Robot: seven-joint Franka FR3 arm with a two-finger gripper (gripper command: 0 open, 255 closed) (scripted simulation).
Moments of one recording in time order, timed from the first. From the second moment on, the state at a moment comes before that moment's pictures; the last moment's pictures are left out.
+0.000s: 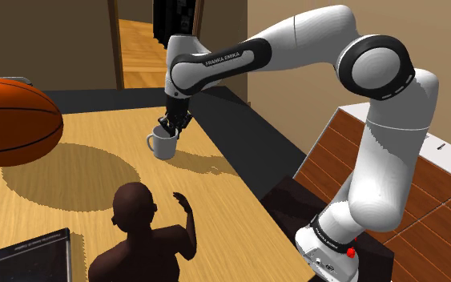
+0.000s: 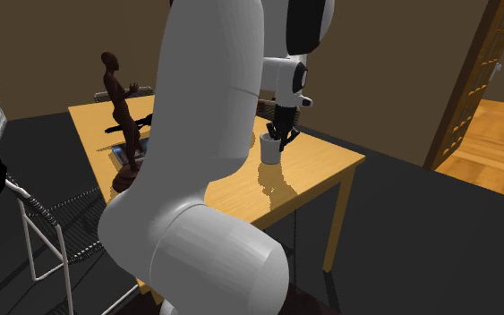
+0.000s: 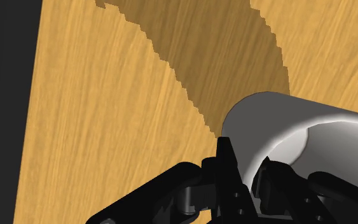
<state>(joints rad) 0.13 0.37 0.19 -1.79 0.01 2.09 0.33</state>
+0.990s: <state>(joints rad) 0.13 0.30 0.20 -1.69 0.02 1.93 0.34</state>
